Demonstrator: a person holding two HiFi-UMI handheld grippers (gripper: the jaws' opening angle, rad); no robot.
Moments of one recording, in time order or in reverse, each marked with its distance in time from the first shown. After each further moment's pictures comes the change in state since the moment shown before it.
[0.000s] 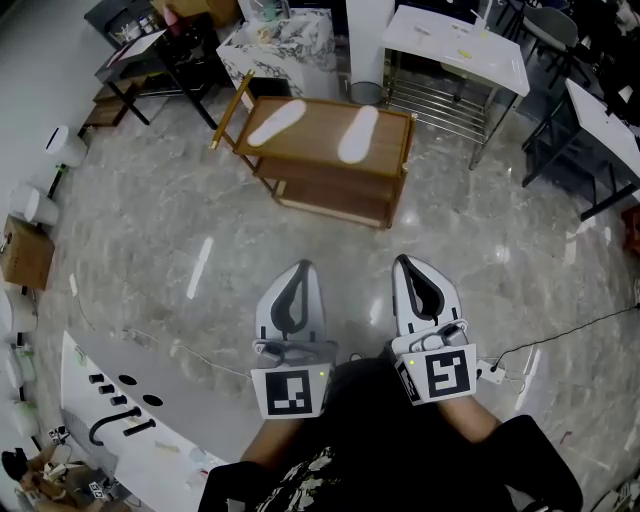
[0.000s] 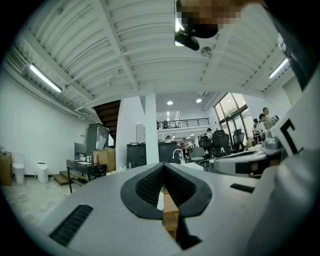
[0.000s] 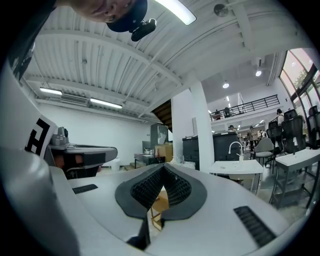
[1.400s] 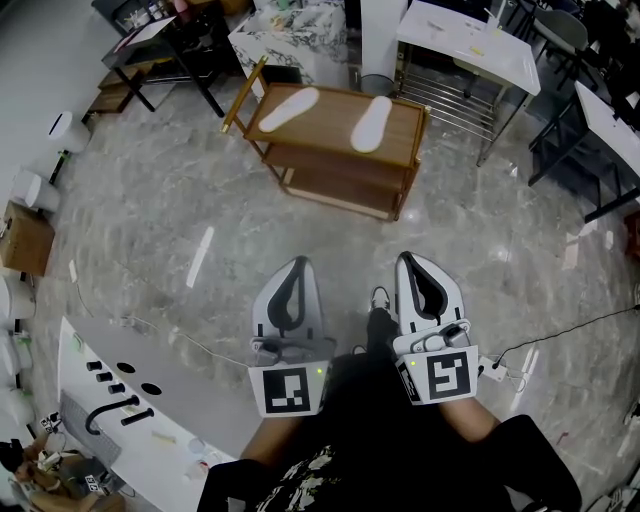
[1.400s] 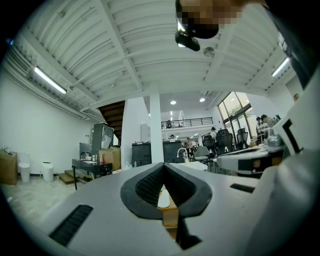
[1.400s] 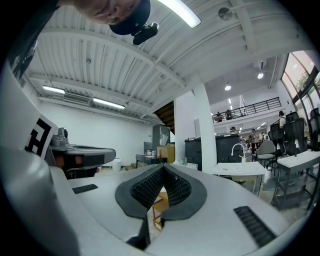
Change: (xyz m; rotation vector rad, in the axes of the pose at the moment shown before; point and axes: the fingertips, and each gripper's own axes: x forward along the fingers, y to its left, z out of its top) left arm -0.028 0.030 -0.011 0.002 0.002 0.040; right arm -0.002 0.035 -0.003 -0.022 -0.022 0.011
